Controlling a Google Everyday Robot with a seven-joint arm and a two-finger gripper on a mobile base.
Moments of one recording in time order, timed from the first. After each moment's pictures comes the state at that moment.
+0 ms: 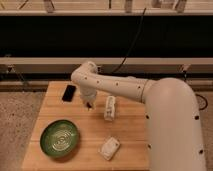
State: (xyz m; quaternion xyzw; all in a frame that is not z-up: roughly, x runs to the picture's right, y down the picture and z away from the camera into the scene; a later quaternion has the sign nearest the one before) arm -0.082 0.107 0.828 -0.27 -0.21 -0.56 0.76
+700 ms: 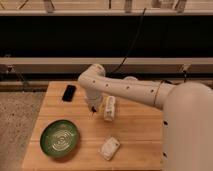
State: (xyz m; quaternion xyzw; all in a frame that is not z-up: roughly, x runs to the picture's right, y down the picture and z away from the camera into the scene) arm -0.055 0.126 0.800 -0.27 -0.22 -0.54 0.76
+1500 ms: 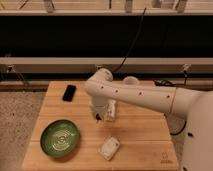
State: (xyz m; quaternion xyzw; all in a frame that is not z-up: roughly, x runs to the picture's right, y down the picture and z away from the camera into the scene) arm -0.025 0.166 0.750 -0.28 -0.24 -0.54 0.76
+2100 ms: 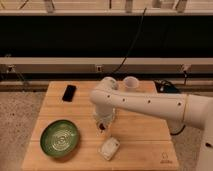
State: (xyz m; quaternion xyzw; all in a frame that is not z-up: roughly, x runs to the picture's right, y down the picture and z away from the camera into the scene) arm -0.008 0.210 0.723 -0.30 -0.25 -0.53 0.75
